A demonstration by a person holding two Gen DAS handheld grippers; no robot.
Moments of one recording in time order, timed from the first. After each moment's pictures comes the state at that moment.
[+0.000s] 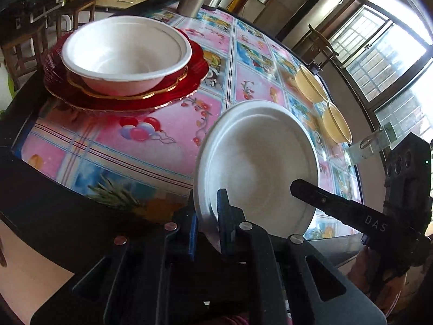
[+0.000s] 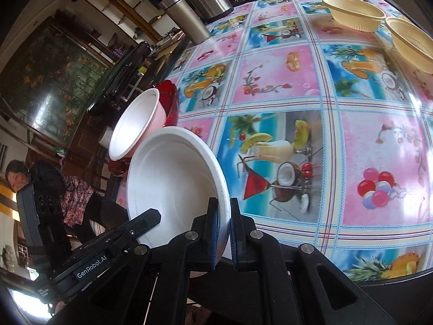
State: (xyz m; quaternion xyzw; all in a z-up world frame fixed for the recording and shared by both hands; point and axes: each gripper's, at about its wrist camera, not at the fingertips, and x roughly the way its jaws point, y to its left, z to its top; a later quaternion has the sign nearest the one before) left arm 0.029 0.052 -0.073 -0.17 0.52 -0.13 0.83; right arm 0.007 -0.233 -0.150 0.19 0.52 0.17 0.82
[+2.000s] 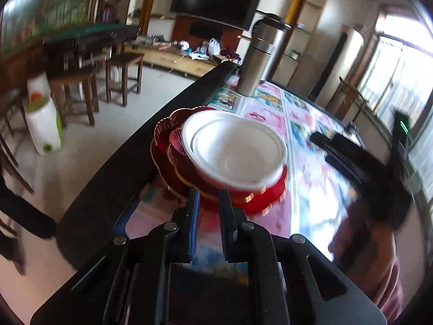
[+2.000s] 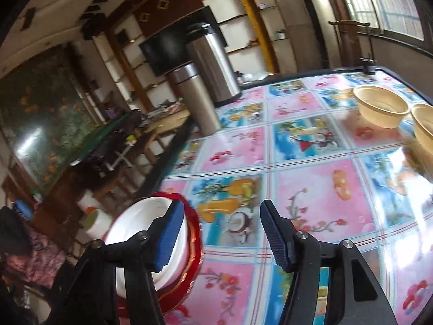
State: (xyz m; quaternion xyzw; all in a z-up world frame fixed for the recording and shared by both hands) left arm 0.025 0.141 -0.040 -0.13 0.39 0.00 0.91; right arm 0.108 -0.151 -0.119 0.16 0.32 0.07 0.93
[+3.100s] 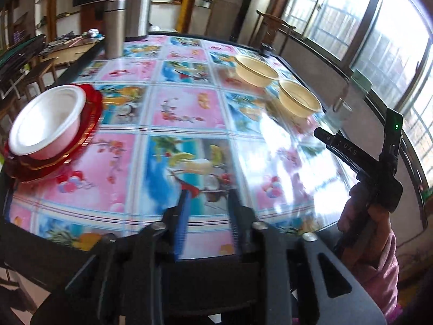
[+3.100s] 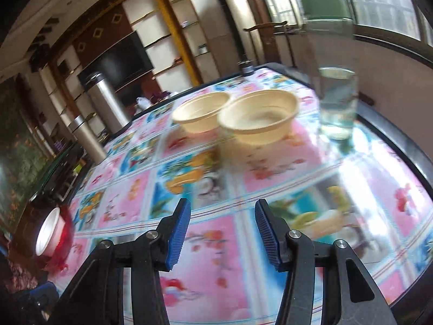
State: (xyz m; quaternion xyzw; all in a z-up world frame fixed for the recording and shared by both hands) left arm 0.002 -0.064 -0.036 -0.03 0.46 -0.20 0.86; right arm -0.015 -0.436 -0.143 0.20 0.30 -0.09 0.93
